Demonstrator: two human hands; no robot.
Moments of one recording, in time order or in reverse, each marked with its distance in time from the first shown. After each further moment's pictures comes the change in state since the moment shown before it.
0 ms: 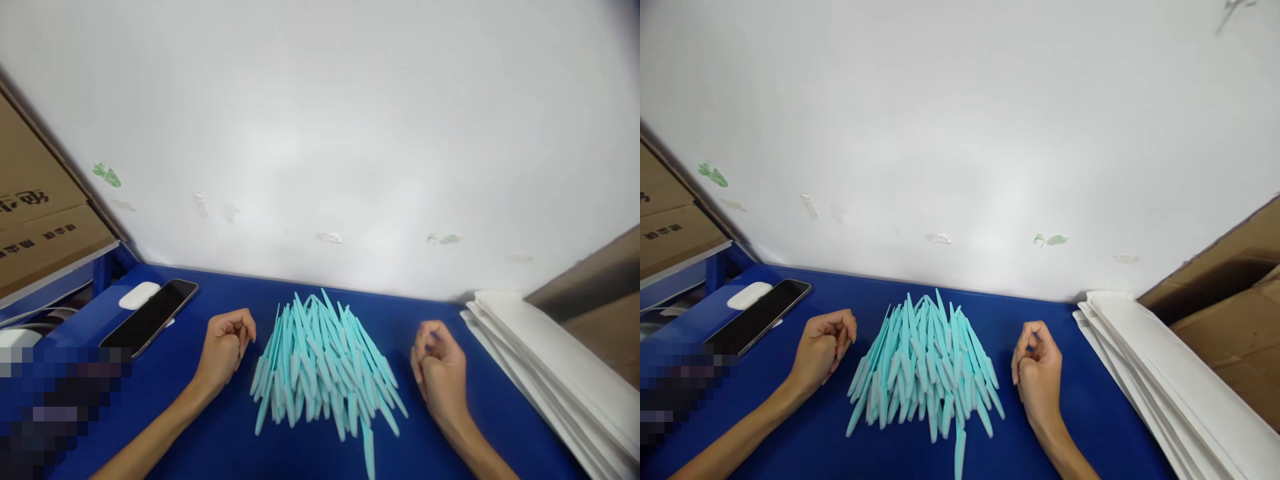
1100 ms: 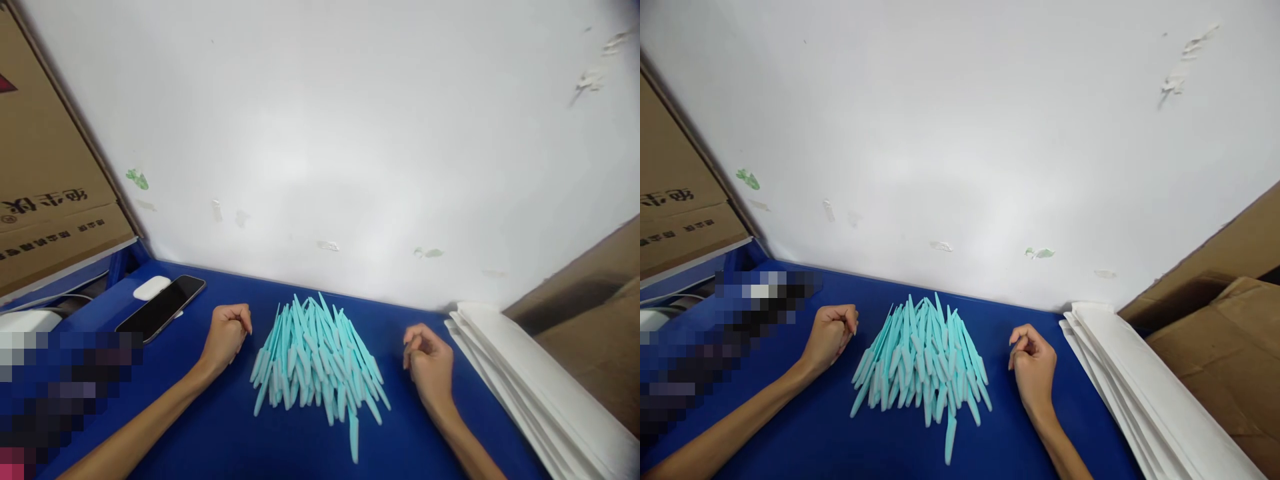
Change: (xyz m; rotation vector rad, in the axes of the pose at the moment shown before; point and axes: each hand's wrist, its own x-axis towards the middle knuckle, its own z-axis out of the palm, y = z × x) left_hand 0.009 -0.013 -0.006 -0.047 0.063 0.027; right_hand 0.016 -0.002 -0.020 -0.323 -0.019 -0.158
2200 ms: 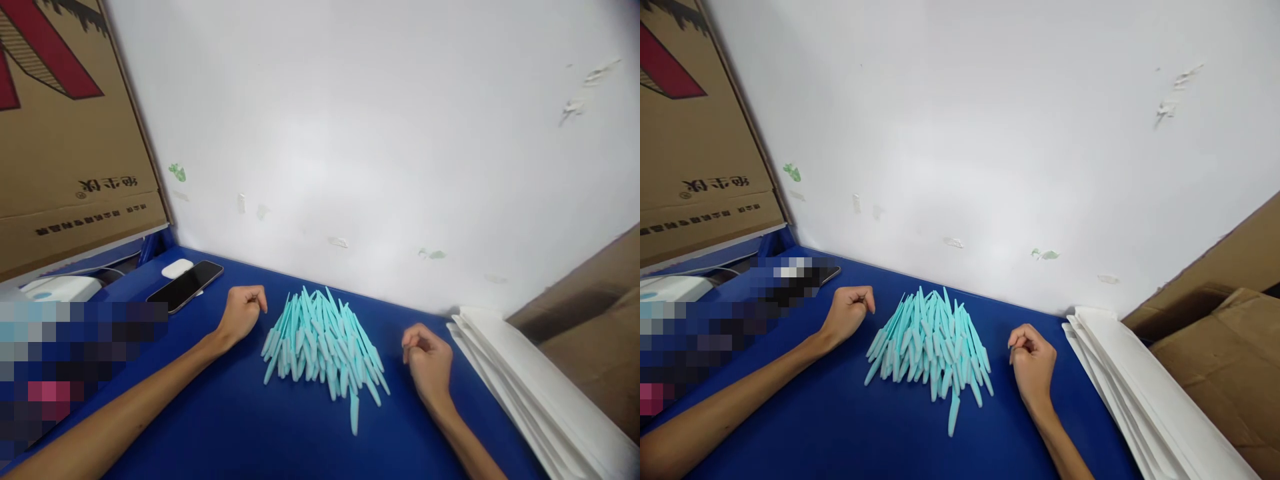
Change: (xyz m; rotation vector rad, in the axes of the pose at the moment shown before) left_hand -0.001 0.005 -0.010 0.485 -0.037 0.451; right_hand -0.007 0.003 -0.001 -0.114 -0.029 -0.181
